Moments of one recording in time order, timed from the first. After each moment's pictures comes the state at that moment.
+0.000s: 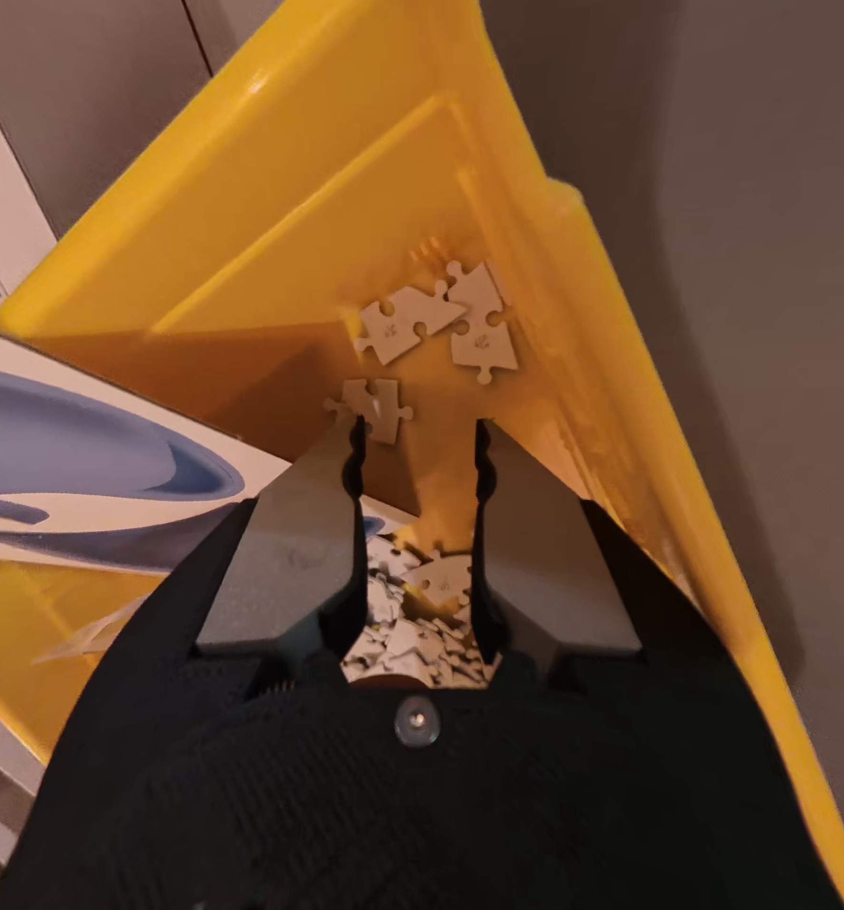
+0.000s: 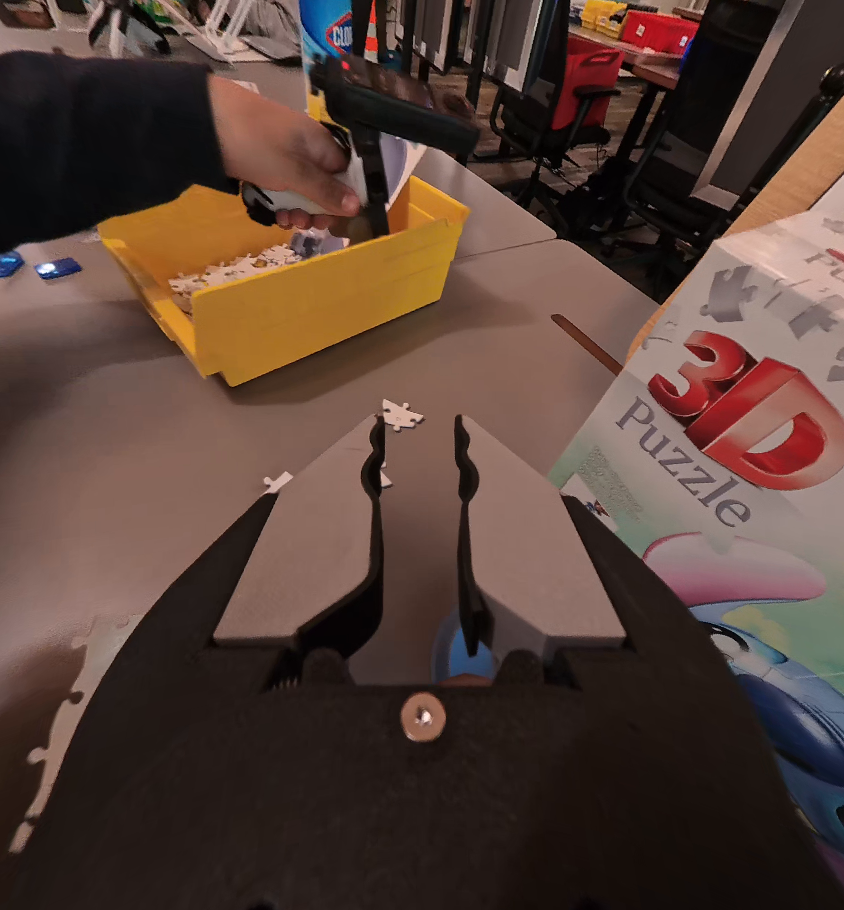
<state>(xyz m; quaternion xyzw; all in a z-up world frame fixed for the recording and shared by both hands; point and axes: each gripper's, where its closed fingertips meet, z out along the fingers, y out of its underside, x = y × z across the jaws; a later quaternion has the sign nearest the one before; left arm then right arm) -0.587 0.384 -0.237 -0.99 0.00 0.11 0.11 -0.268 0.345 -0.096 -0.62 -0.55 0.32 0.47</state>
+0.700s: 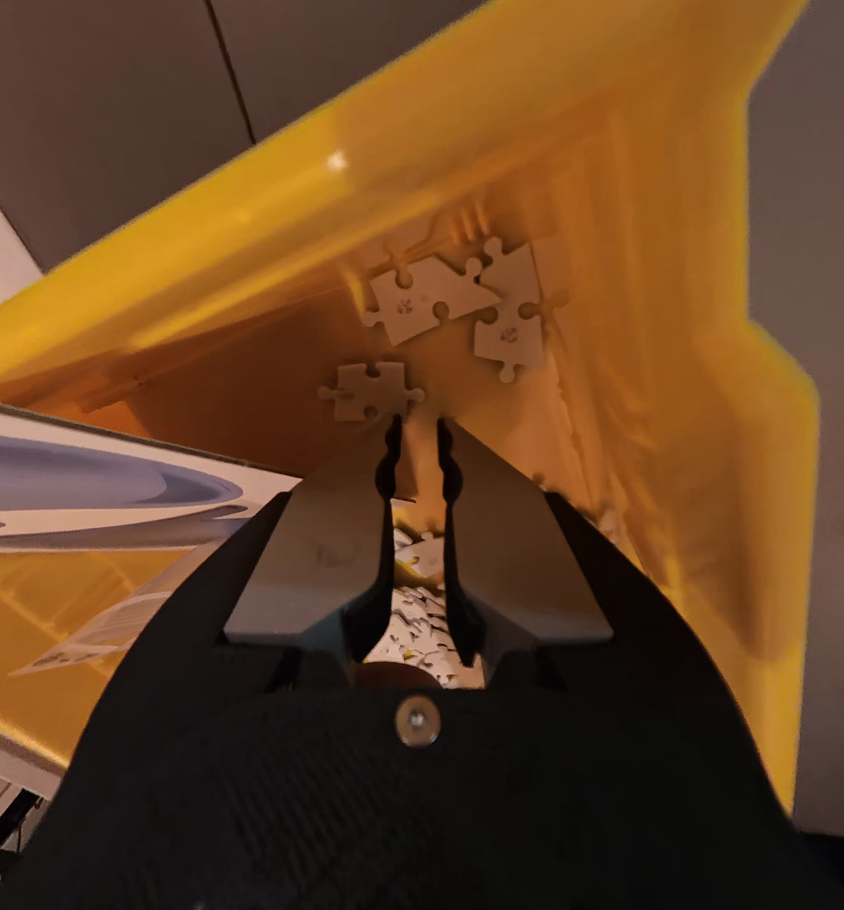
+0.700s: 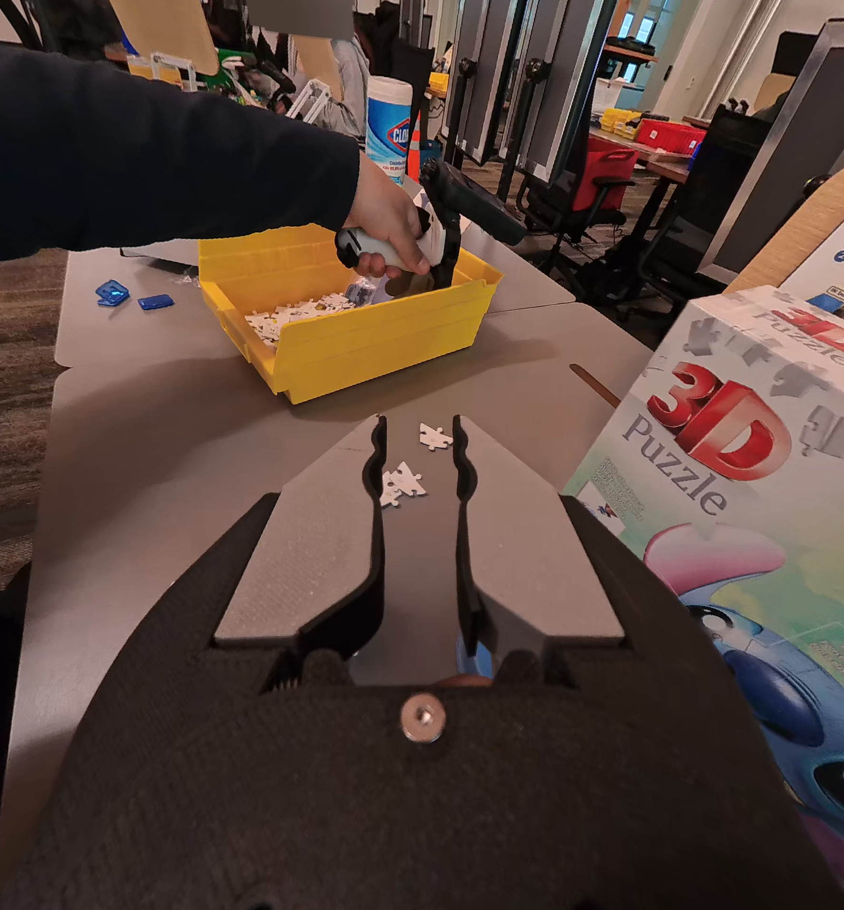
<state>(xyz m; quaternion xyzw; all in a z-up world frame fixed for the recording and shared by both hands) -0.591 0.375 -0.247 -0.99 -0.07 0.08 0.00 -0.236 0.308 -0.066 -0.56 -0.55 0.36 0.50</state>
